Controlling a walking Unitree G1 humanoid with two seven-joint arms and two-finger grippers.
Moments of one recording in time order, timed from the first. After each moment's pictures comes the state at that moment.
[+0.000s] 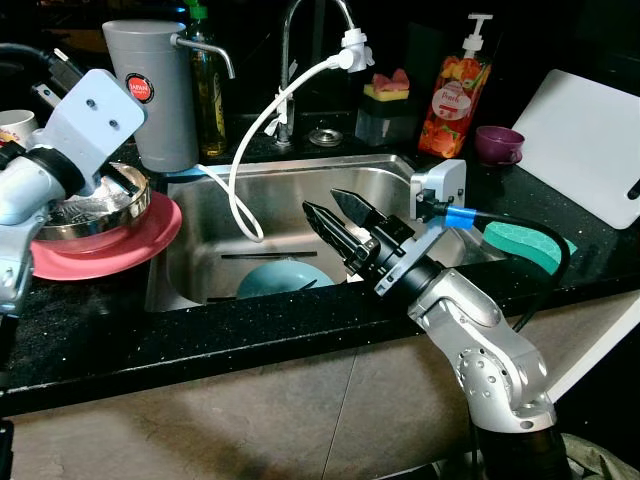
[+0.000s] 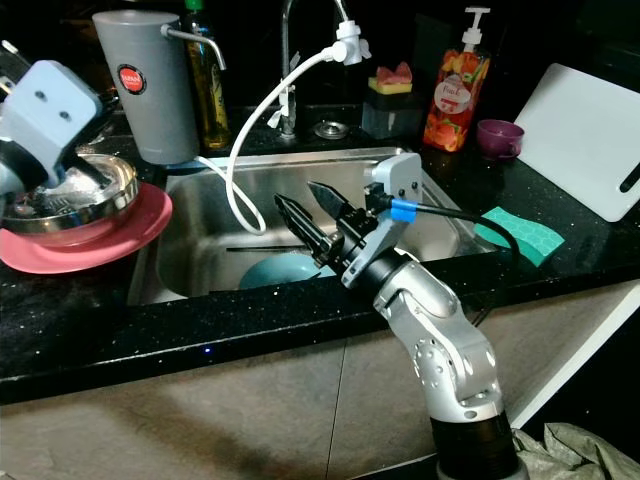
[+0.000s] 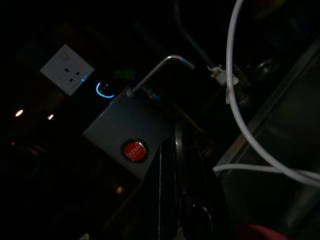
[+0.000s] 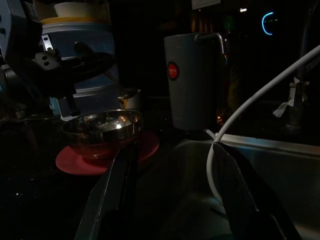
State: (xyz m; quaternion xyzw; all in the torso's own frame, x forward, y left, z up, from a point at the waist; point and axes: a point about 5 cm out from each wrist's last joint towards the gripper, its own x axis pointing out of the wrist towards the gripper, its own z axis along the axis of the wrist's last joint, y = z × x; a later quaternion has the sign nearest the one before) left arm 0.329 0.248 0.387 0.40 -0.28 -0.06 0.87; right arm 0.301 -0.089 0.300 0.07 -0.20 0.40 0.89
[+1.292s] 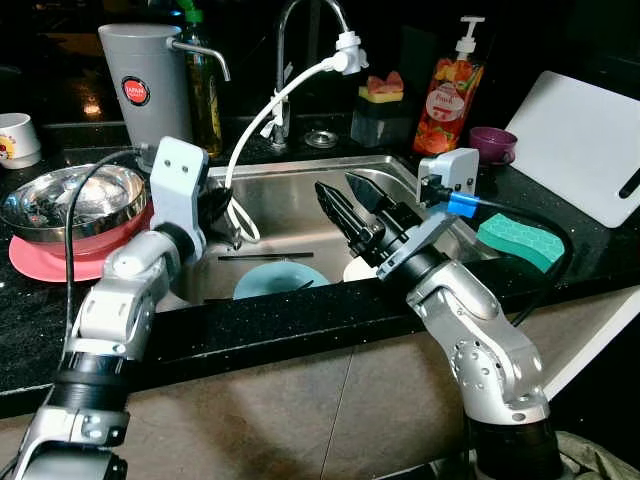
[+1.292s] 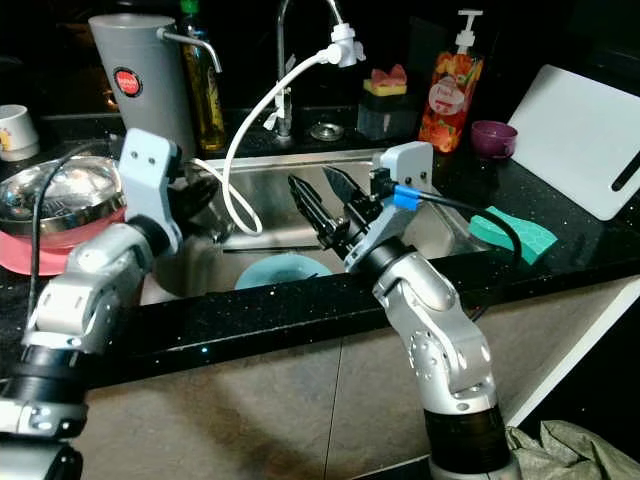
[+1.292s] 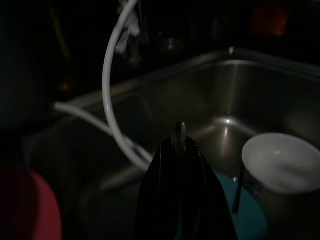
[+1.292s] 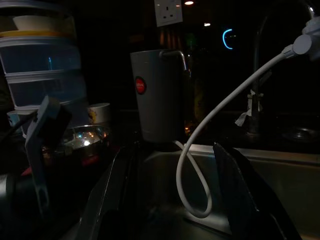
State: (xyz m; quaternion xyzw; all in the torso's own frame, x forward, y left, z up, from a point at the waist) left arm 0.364 0.178 0.286 0.07 -0.12 -0.13 0.98; right arm 0.308 -0.092 0.307 0.08 -0.23 0.33 0.91
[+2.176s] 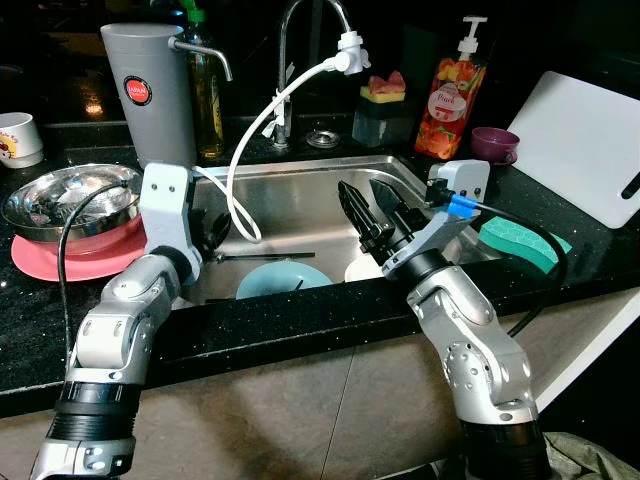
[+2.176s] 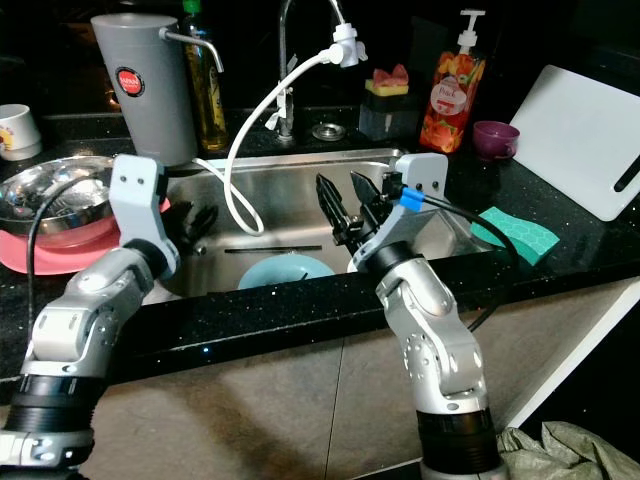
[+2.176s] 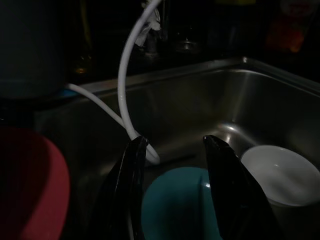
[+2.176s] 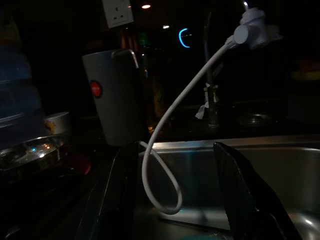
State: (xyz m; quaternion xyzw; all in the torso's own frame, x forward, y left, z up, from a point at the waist) left arm 0.346 0.179 0.281 0.01 -0.13 -0.09 0.99; right arm 0.320 -0.102 0.296 0.11 -0.22 0.24 0.94
